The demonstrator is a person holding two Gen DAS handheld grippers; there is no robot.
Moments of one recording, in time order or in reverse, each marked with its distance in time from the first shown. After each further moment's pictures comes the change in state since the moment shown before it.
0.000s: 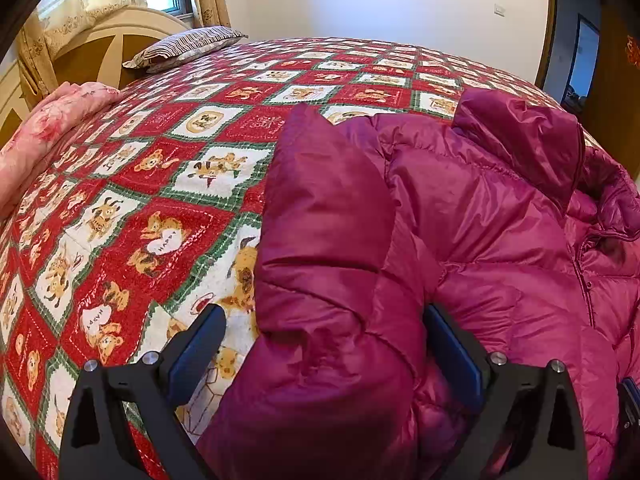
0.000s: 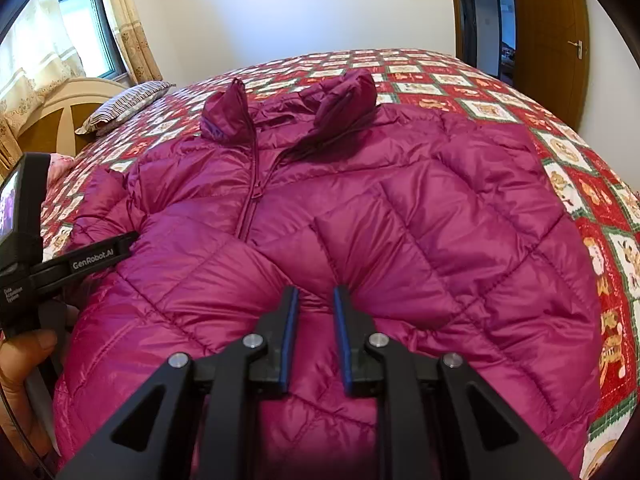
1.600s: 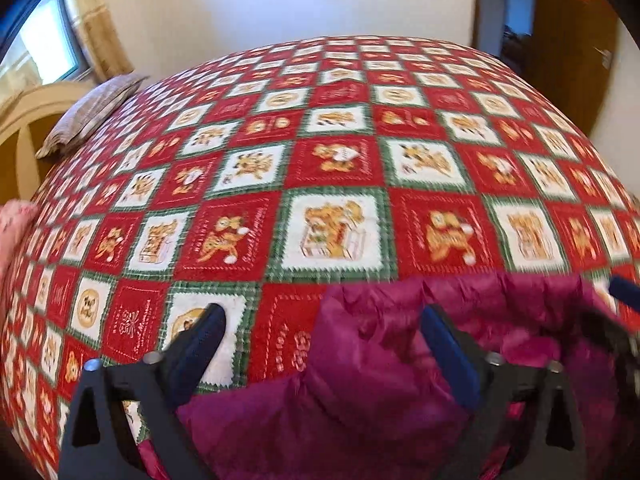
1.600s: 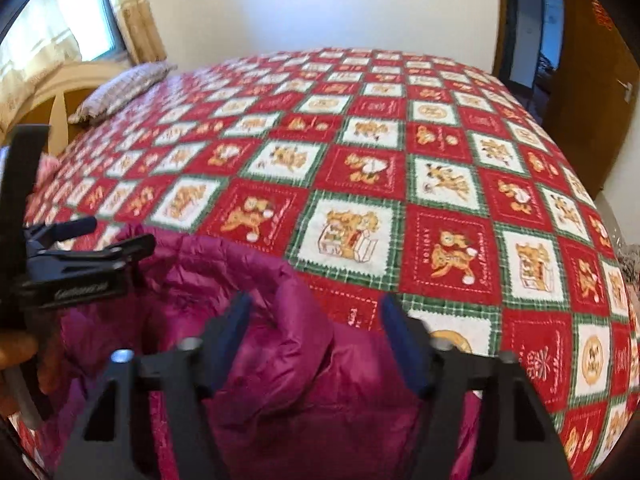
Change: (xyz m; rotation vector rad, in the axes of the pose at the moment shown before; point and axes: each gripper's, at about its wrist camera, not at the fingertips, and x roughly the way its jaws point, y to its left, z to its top) left arm 0.058 -0.129 0.171 0.299 0.061 -0.122; right arm 0.092 -0.057 0.194 -0.155 0.121 0.044
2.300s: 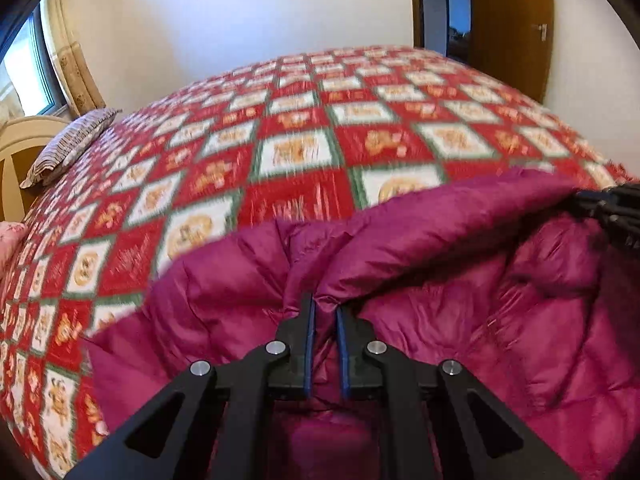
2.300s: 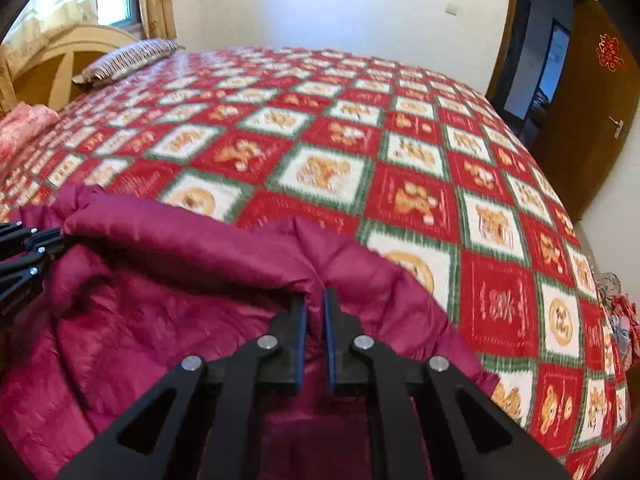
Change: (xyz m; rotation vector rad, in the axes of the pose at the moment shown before) left arm -0.039 0.001 -0.117 0.128 -0.102 -0.065; right arm -0.018 0.000 -0.065 -0.109 -0.022 -0.119
